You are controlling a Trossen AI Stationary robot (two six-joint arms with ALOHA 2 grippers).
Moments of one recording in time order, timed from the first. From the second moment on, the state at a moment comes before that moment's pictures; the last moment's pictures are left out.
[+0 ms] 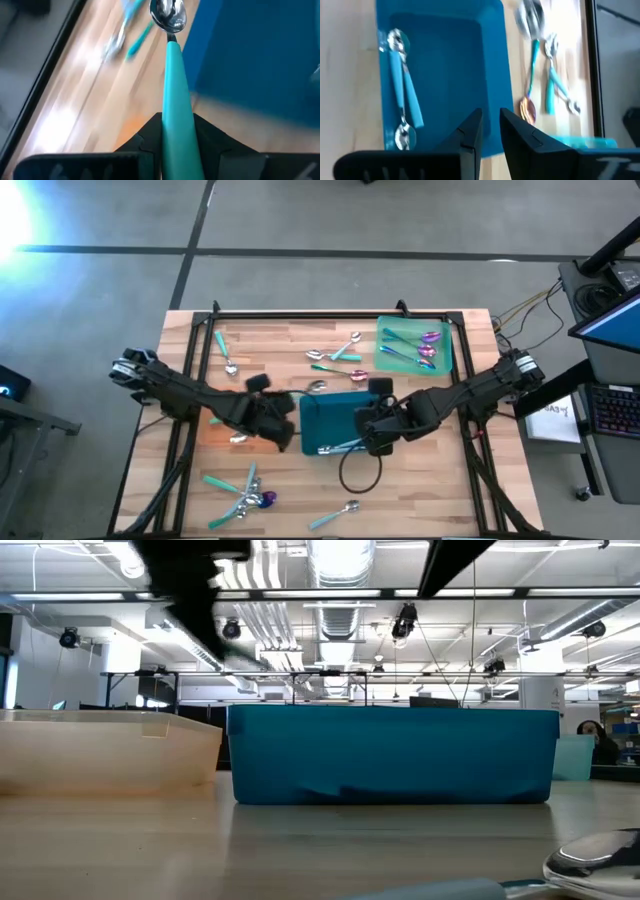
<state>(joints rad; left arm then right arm) -0.35 1.58 1.22 -0.97 -0.64 -0.62 0.38 1.64 1.53 -1.11 0.47 0.22</state>
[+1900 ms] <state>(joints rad) -0.82 1.38 0.92 -0.59 -0.53 -1.21 0.49 1.79 1.52 -0.94 0.23 0.40</state>
